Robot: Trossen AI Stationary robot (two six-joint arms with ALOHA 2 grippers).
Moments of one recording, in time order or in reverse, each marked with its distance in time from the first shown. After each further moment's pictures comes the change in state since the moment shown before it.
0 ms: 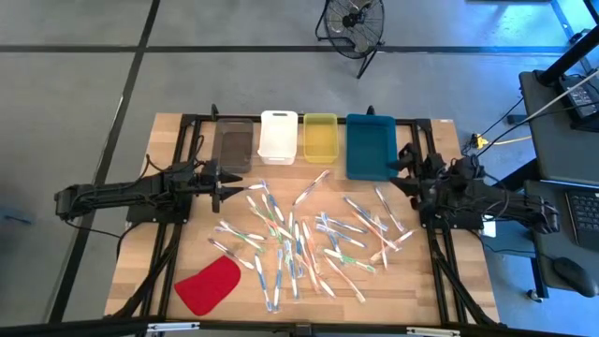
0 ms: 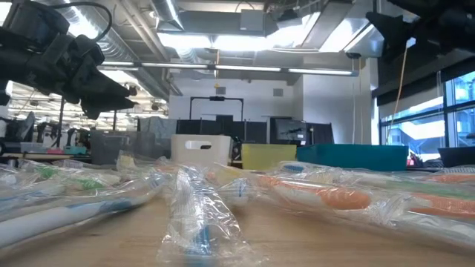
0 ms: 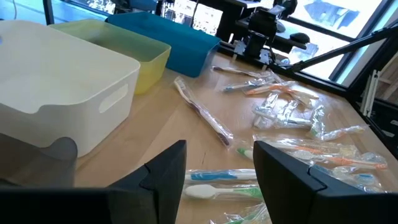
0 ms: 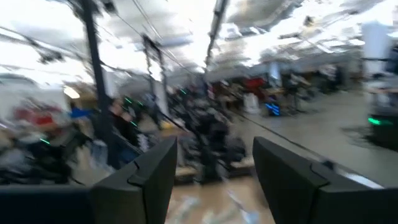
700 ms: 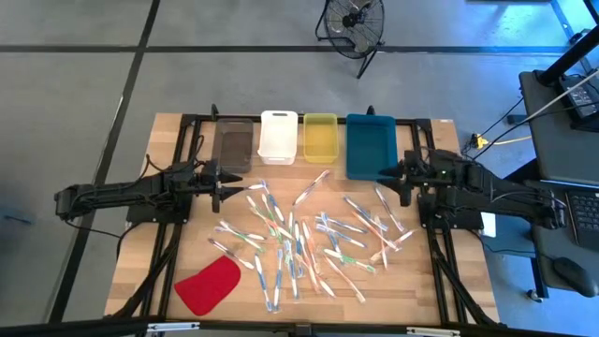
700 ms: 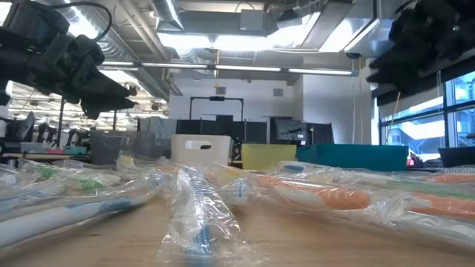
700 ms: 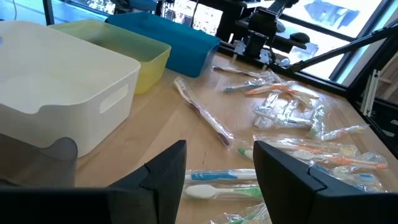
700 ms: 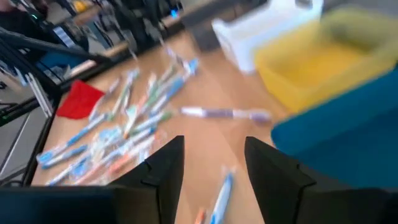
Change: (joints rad) left arm 0.000 0.000 0.000 0.000 0.000 0.002; right arm 0.003 0.163 0.205 -0.743 0.149 0.143
